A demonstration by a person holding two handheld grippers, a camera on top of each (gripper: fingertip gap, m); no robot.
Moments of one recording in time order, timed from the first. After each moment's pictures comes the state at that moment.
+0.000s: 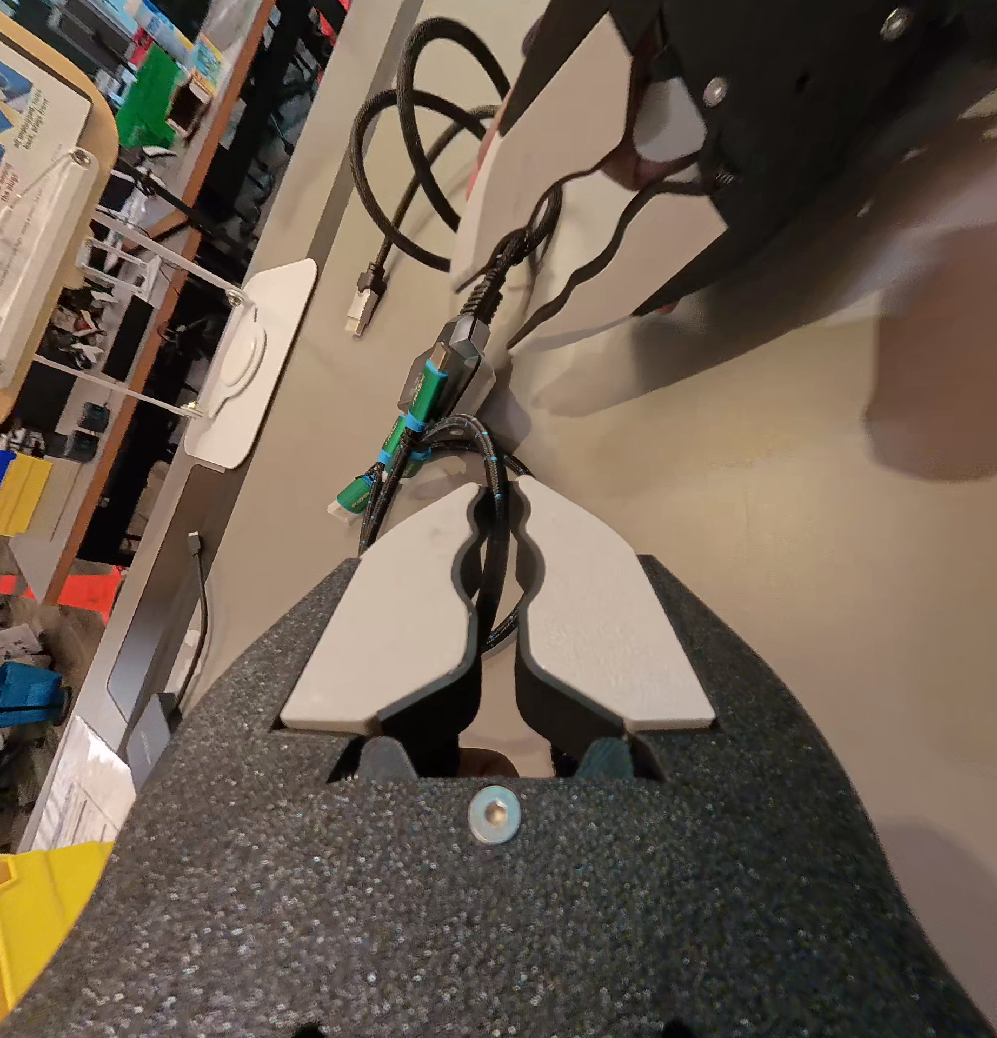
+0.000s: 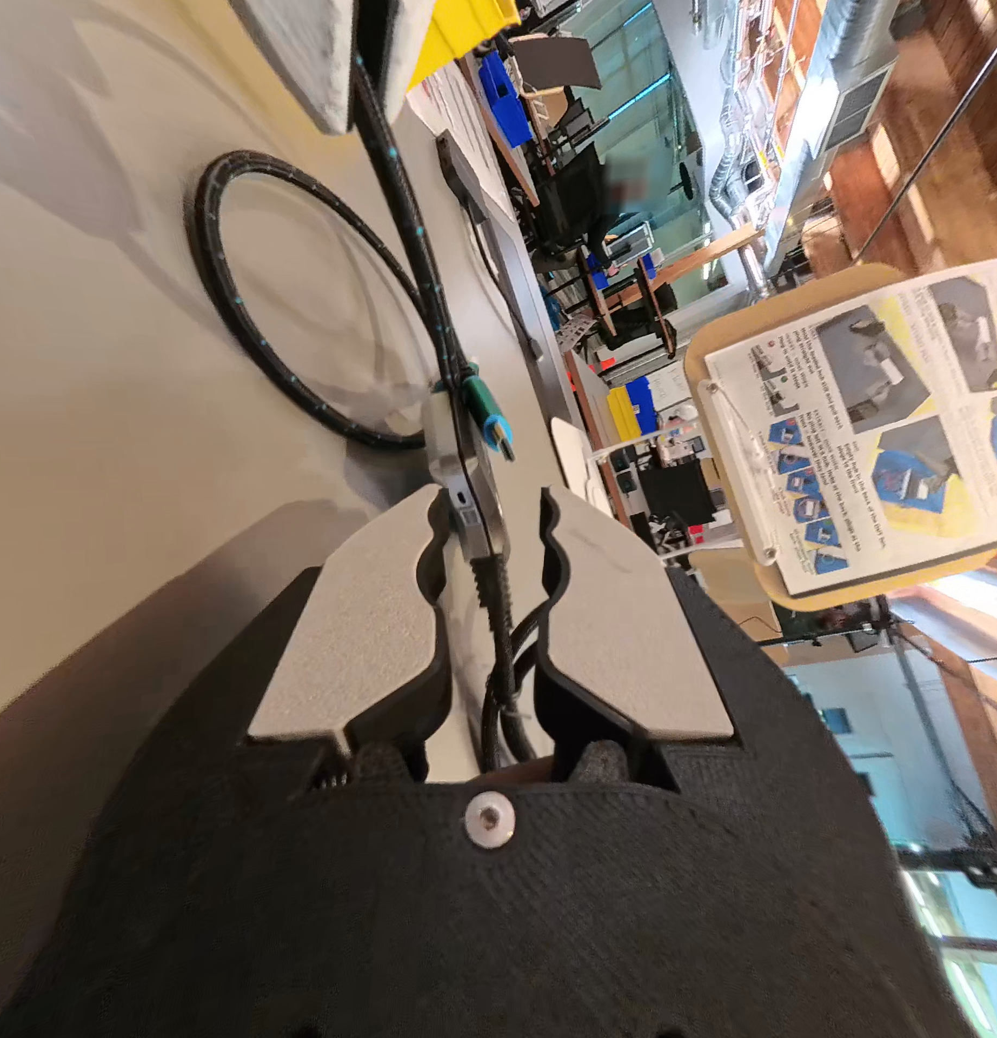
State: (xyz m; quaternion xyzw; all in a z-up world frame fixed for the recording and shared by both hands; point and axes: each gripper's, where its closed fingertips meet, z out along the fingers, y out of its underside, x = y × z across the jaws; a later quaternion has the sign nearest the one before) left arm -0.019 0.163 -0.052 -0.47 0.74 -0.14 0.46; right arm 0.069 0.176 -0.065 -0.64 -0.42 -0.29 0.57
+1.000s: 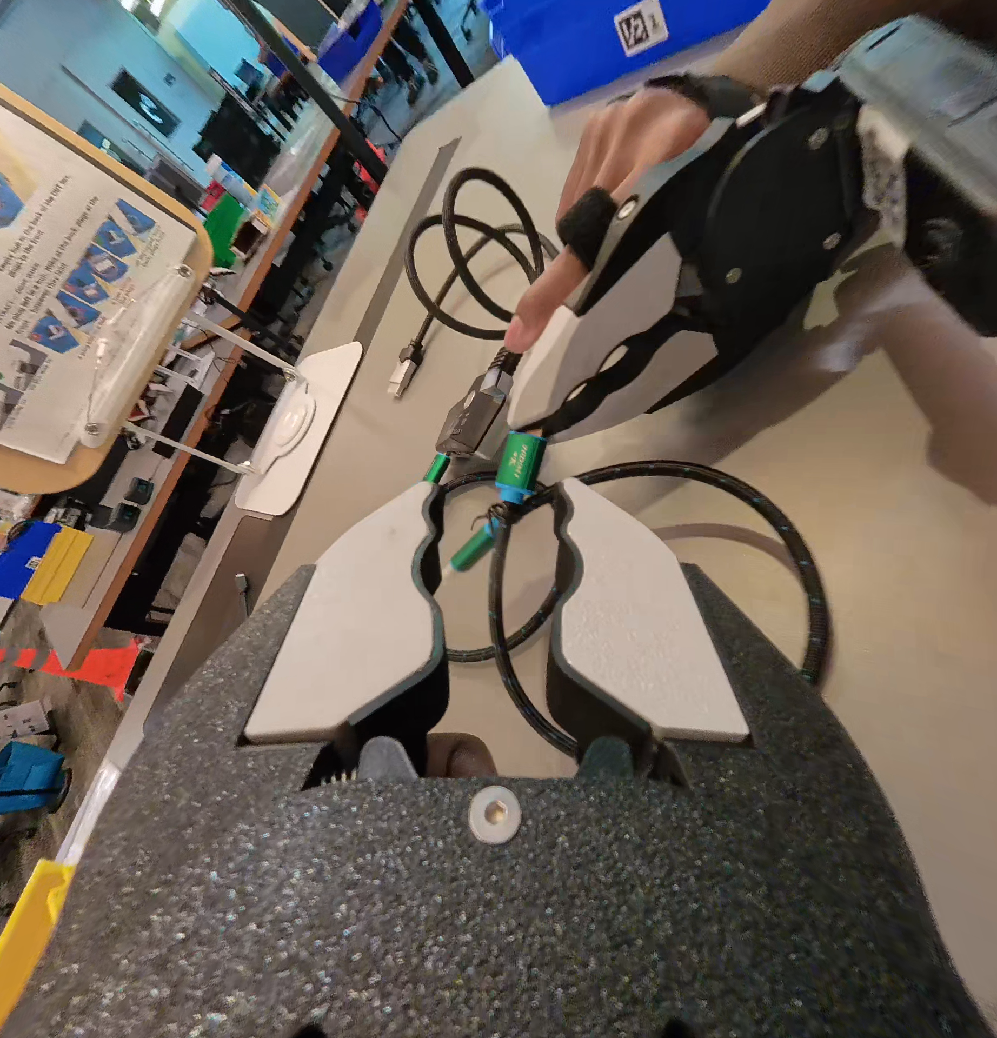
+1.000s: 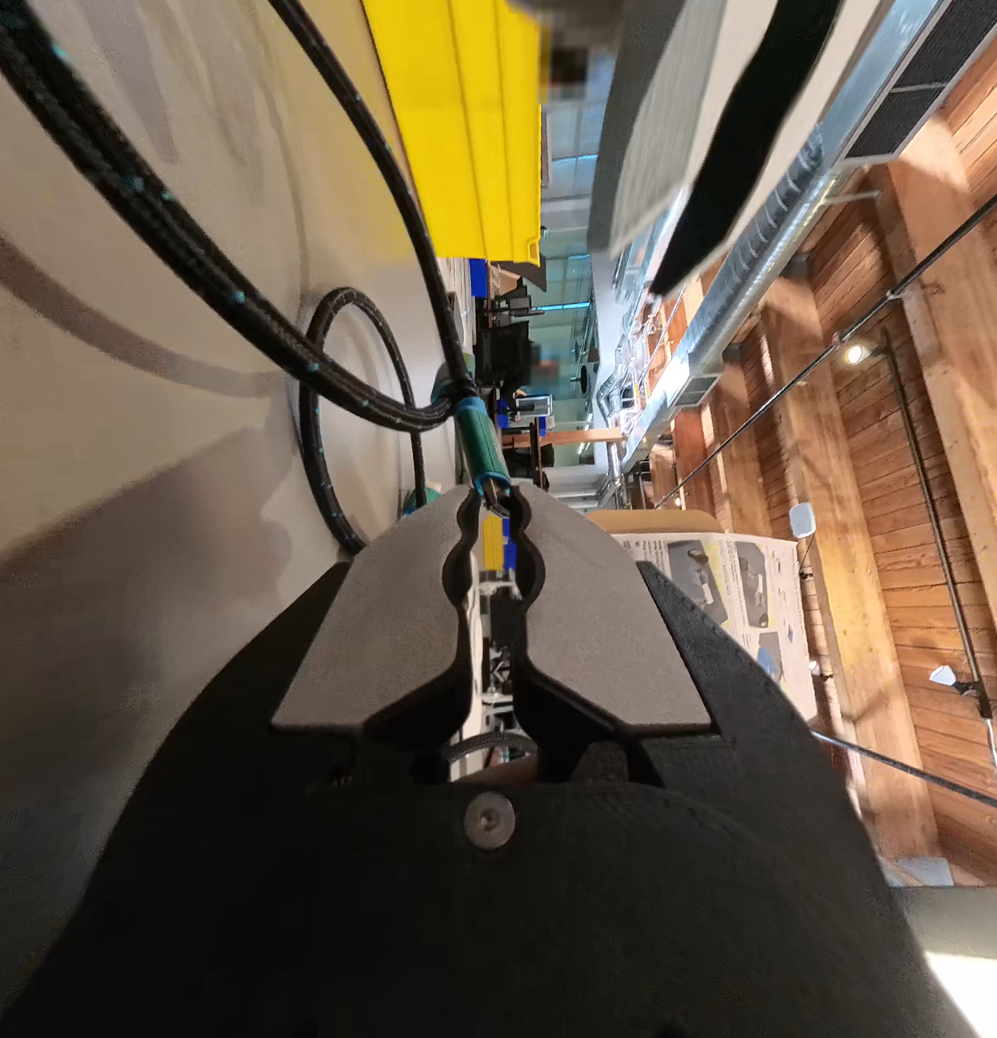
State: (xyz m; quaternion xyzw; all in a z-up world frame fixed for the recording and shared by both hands) left arm -0.041 0.159 -0.018 -0.42 0.73 -0.19 0.51; right arm 0.009 0.174 -0.054 -0.45 -0.56 -0.39 0.58
